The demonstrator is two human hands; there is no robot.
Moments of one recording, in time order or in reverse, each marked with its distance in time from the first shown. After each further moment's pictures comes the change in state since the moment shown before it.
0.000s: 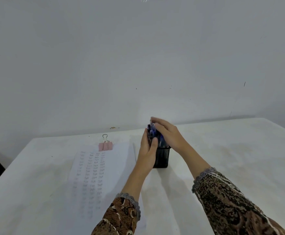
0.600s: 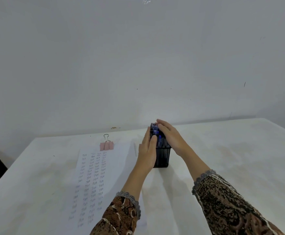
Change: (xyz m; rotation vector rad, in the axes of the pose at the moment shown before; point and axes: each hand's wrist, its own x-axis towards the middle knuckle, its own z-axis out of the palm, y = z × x) left_hand 0.002 -0.005 -0.002 0.108 0.040 -0.077; right_hand -0.001 0.011 0.003 0.115 -0.010 0.198
